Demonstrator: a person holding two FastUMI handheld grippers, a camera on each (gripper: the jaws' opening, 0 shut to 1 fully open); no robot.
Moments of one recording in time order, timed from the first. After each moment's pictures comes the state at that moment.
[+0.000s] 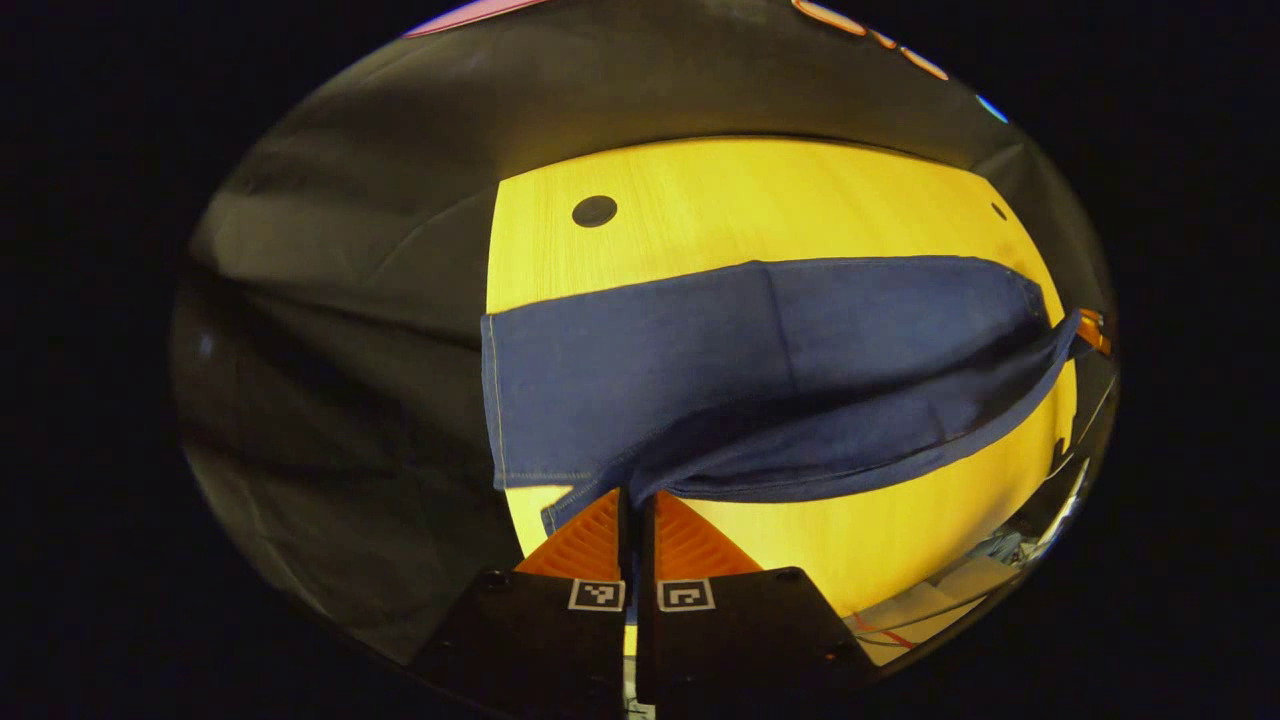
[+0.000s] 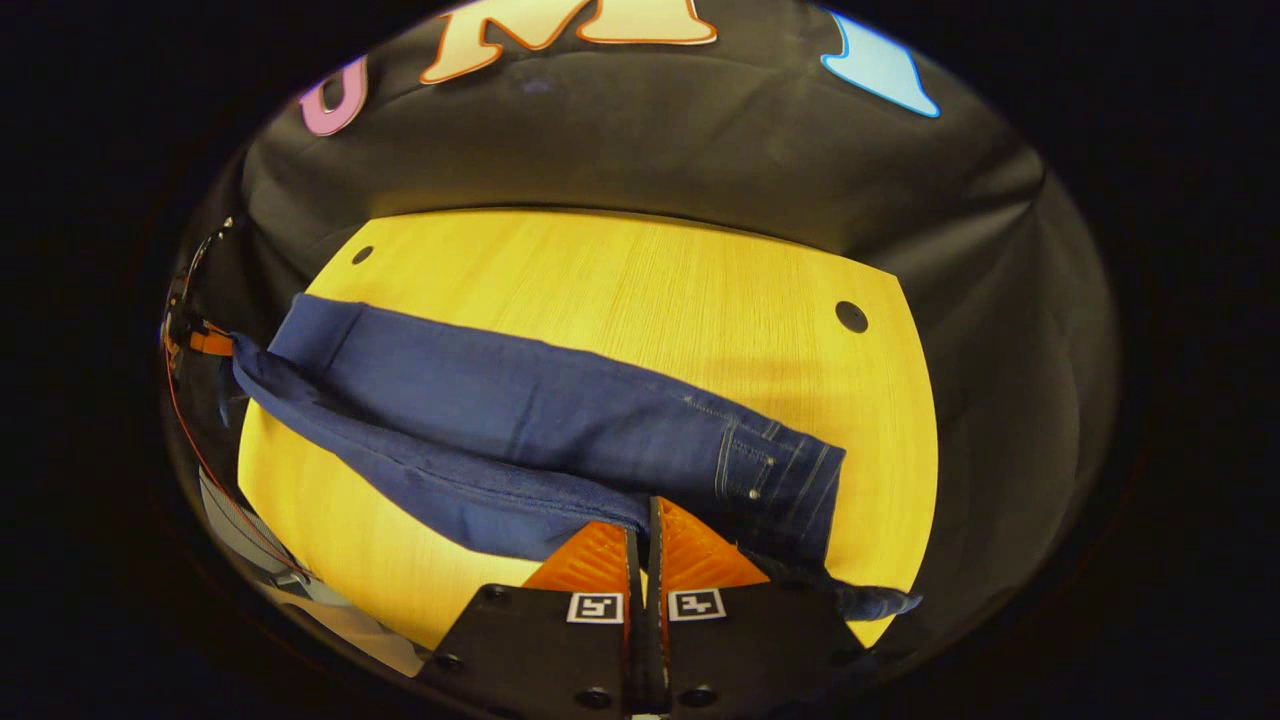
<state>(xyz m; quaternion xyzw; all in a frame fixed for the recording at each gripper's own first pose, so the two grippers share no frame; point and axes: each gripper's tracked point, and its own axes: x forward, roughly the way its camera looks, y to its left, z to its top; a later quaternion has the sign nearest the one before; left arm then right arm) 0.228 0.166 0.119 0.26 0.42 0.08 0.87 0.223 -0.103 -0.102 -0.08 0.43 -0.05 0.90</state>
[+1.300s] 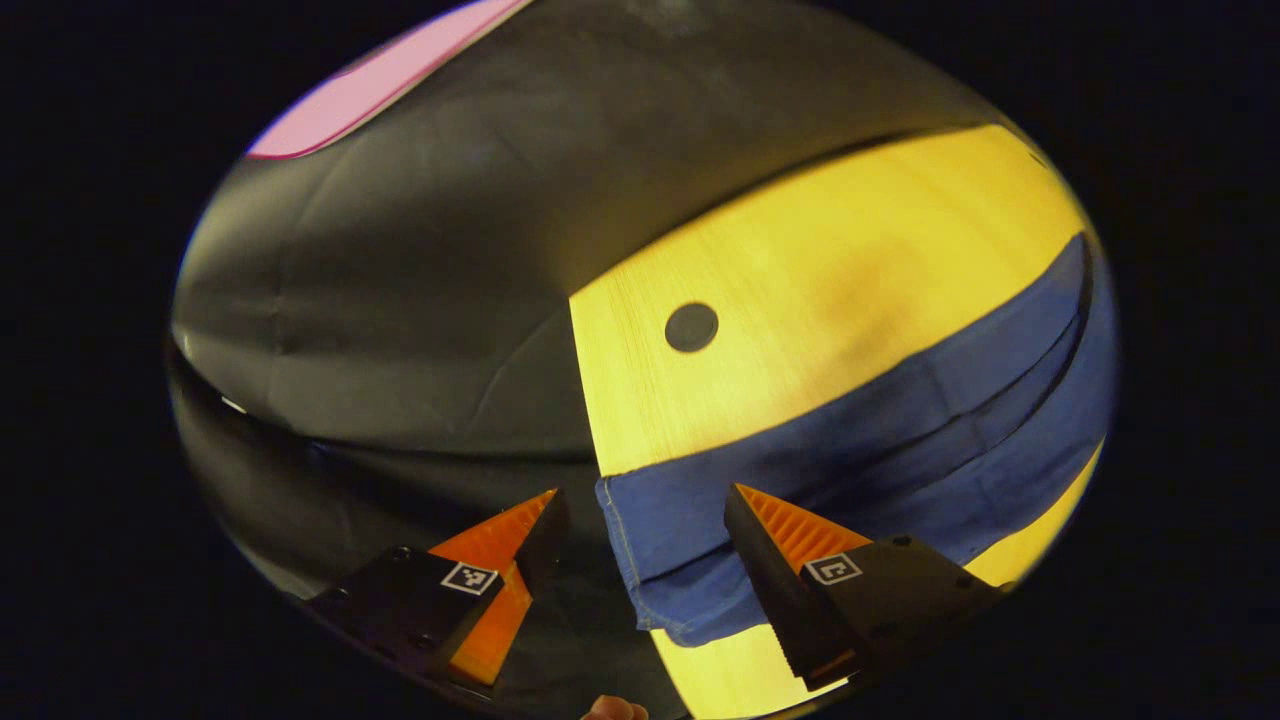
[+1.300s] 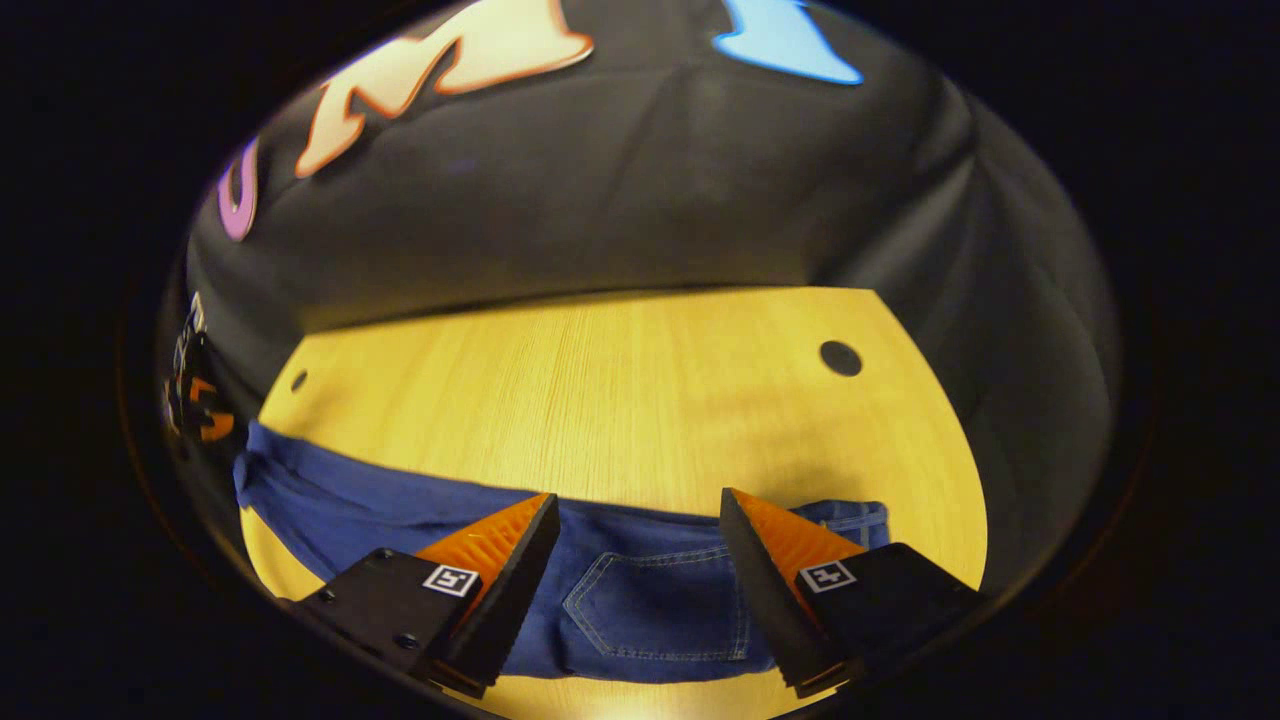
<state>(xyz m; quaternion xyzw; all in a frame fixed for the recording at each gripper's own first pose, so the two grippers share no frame) 0.338 0.175 0.200 0.38 0.24 0.16 0.88 0.303 -0.160 -0.077 0.03 0.29 -0.13 0.95</state>
